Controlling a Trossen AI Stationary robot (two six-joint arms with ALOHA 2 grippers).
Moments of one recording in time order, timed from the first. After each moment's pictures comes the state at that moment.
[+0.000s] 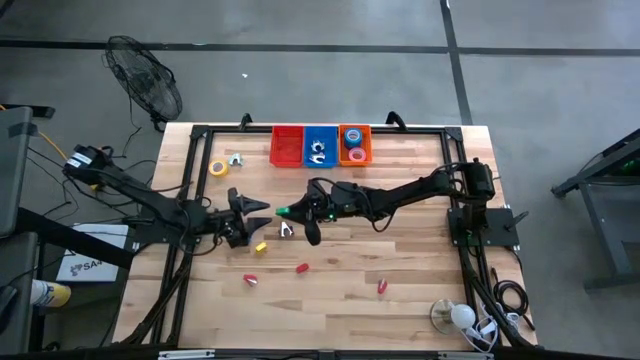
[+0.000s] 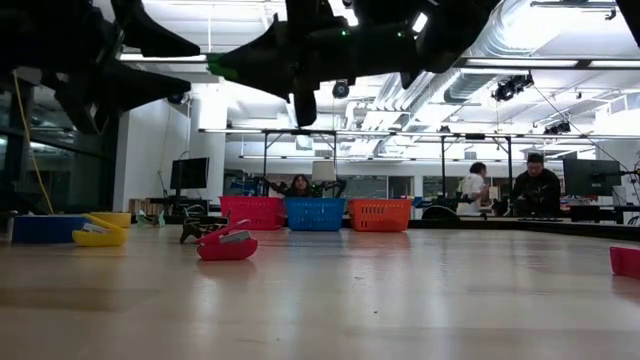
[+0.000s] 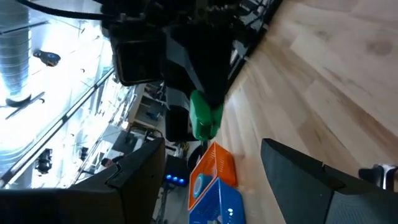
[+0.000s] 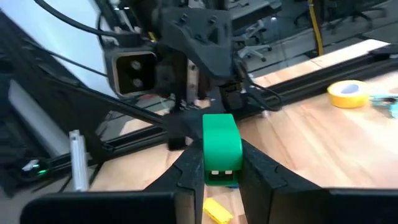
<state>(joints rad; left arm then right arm) -0.42 0.82 0.16 0.66 -0.65 1.12 0.01 1.93 1.14 0.70 -0.06 0.37</state>
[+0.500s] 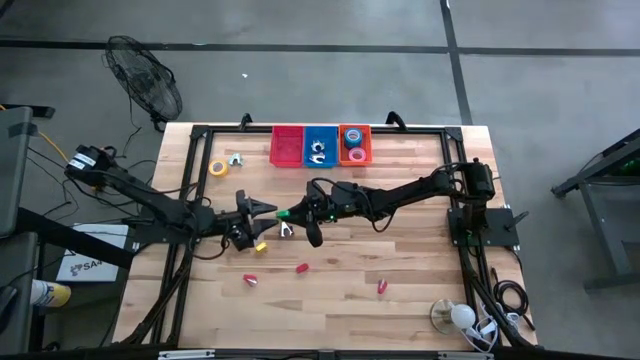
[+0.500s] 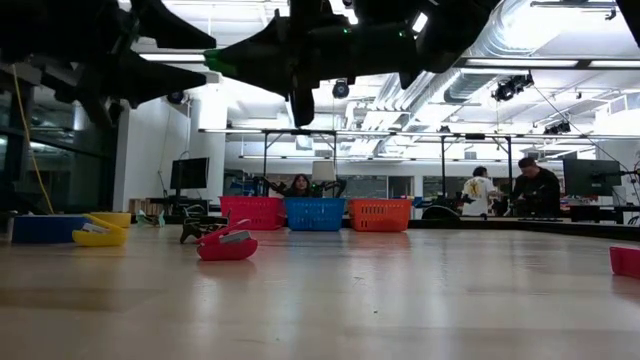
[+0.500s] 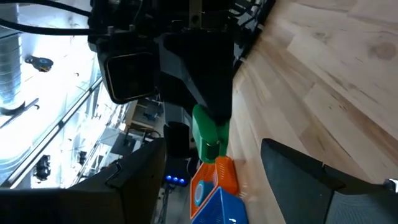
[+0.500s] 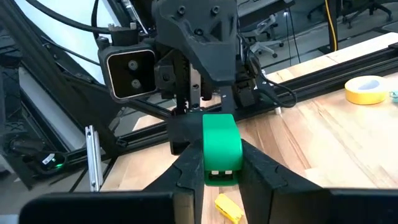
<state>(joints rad) -0.40 0.95 0.25 0.66 -0.62 1.13 0.01 1.93 1.14 0.70 -0.11 0.38</state>
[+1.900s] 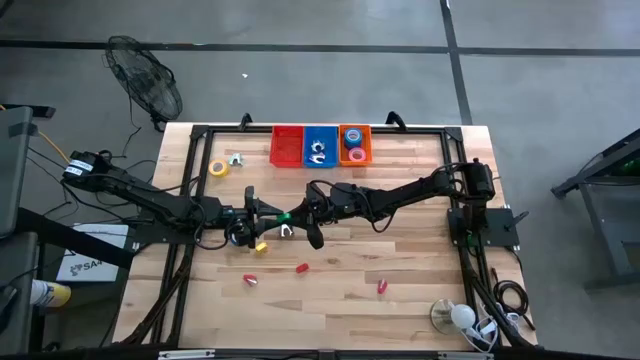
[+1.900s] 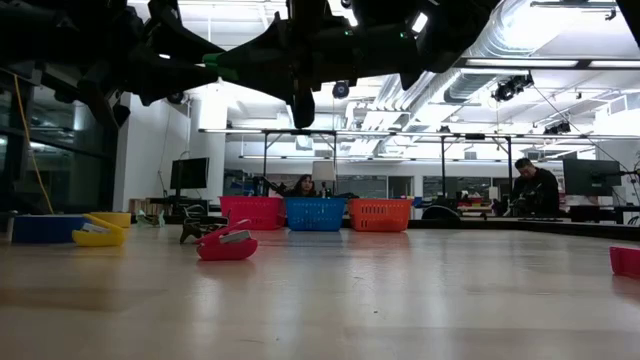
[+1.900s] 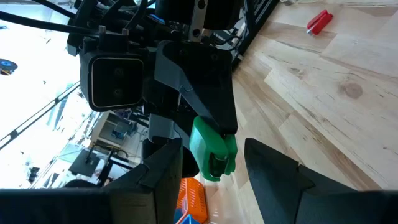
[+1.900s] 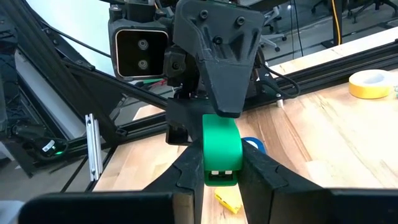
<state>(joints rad) -0.26 0.97 0.26 0.66 -0.33 0.99 0.02 1.93 1.14 0.67 -0.13 0.35</state>
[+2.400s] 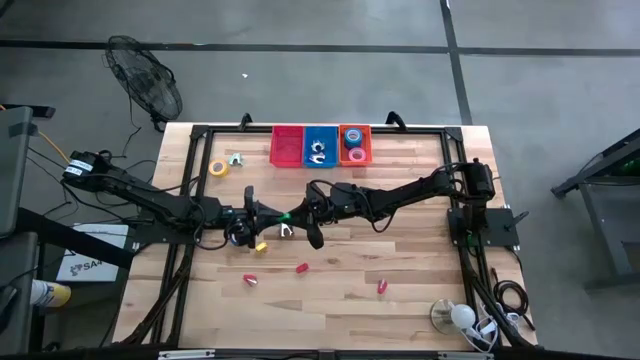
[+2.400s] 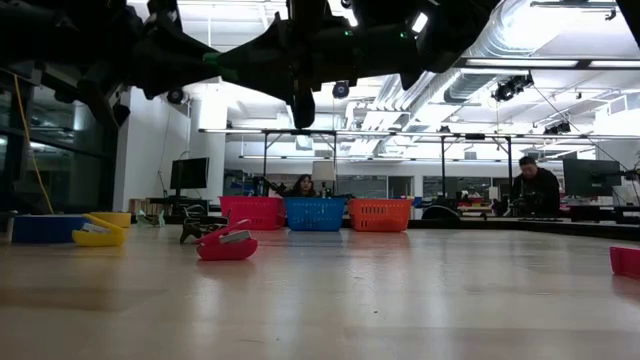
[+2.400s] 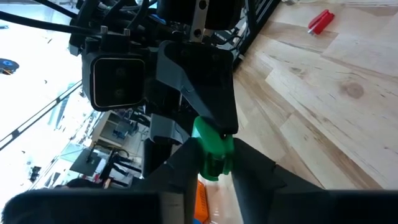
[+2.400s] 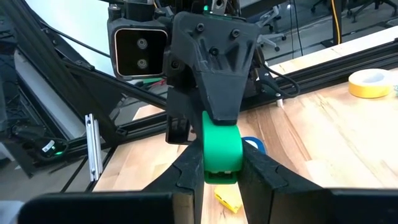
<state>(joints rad) -0.26 0.97 0.26 0.66 -0.34 0.99 0.02 1.93 1.14 0.67 -0.13 0.35</state>
